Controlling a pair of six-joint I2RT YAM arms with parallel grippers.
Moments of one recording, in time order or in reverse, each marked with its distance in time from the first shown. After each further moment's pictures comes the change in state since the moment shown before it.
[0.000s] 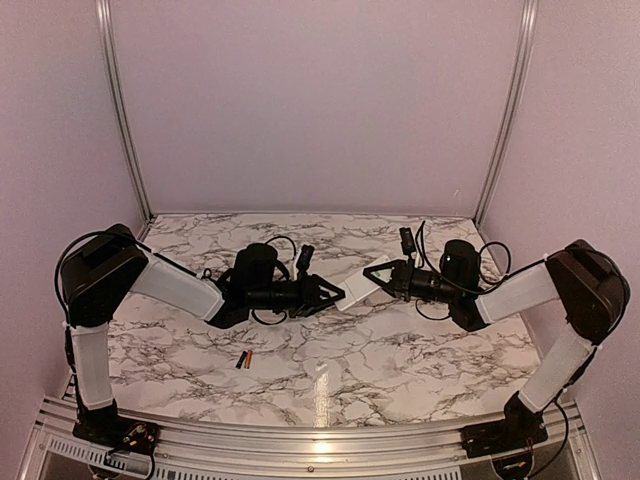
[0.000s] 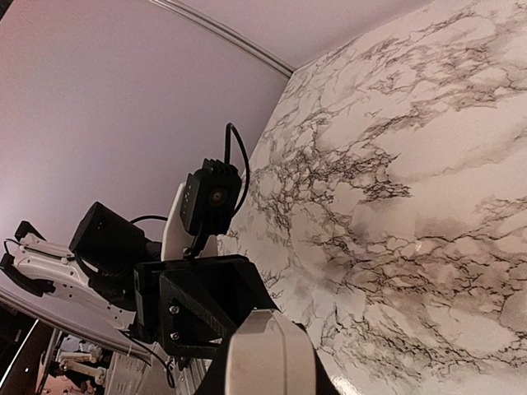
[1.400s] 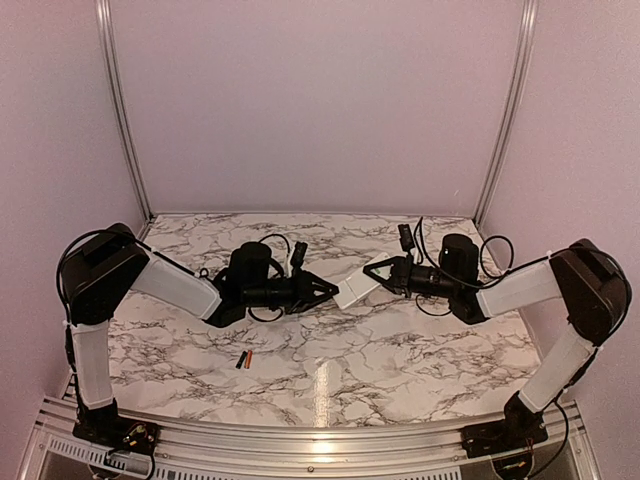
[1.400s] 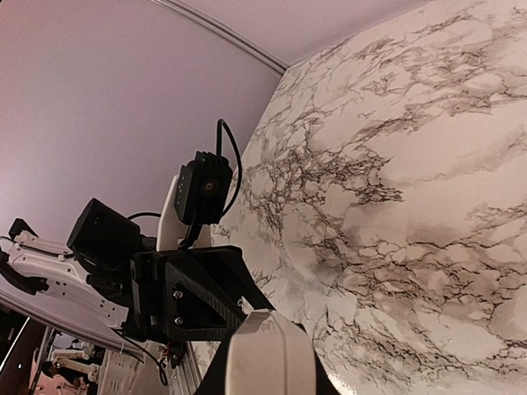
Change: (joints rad) left arm 0.018 0.004 -0.014 0.045 0.000 -0.008; right arm -0.006 -0.015 0.047 -0.122 0.007 -0.066
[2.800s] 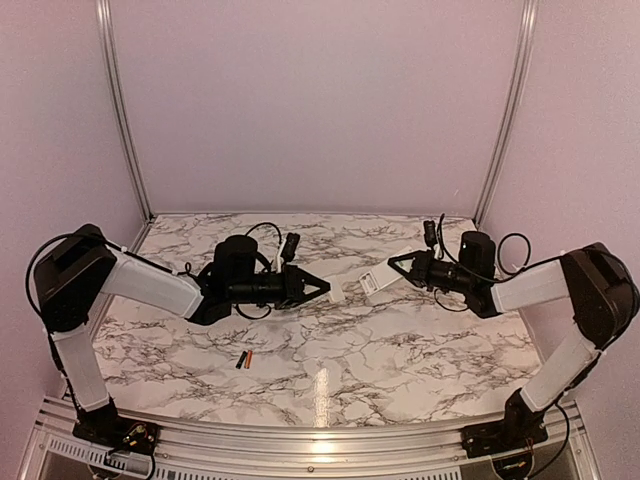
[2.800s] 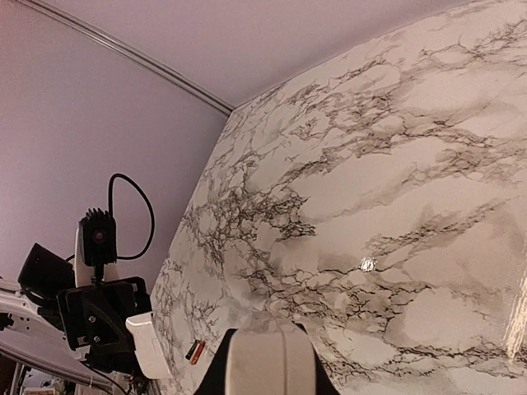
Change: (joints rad) left arm 0.005 -0.125 -0.085 0.015 0.031 0.057; right arm -0.146 -0.033 -0.010 -0.084 0.021 -0.080
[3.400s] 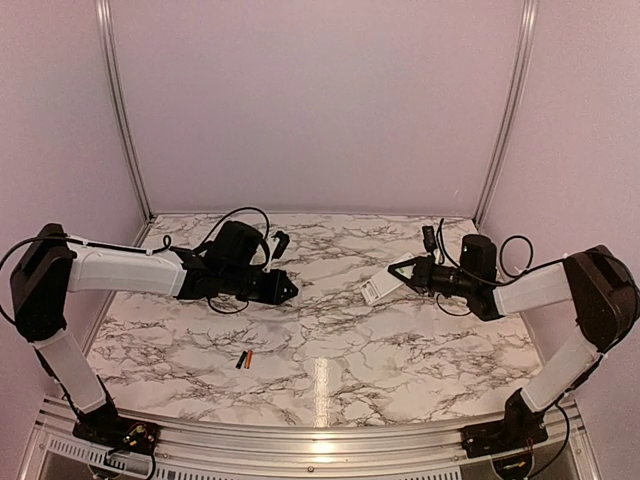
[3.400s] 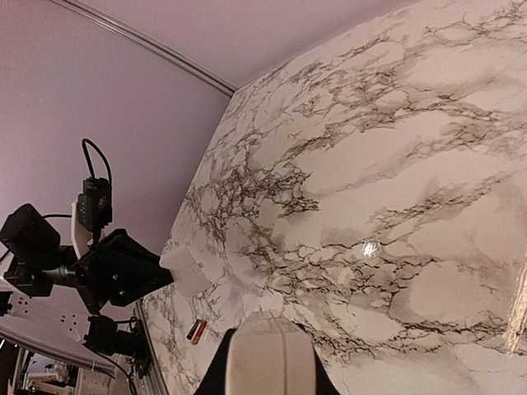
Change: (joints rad) left arm 0.017 -0.175 0.144 -0.803 -0.388 0.529; right arm -0.011 -0.032 -0.032 -0.040 -0.047 -0.029
